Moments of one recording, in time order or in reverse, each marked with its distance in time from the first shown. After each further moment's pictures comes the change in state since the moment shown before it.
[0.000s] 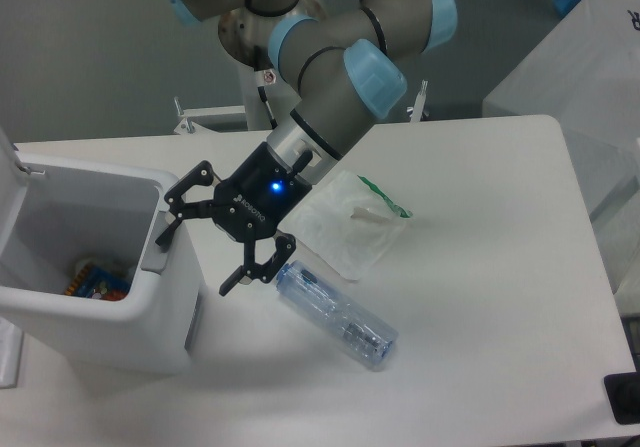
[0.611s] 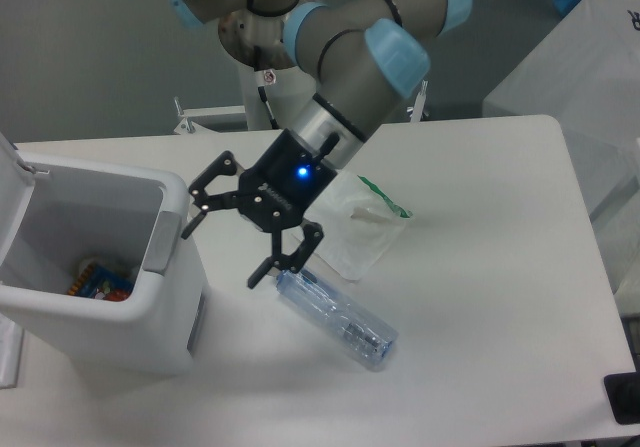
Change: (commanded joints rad) arm 0.130 0.023 0.008 0.003 -0.002 0.006
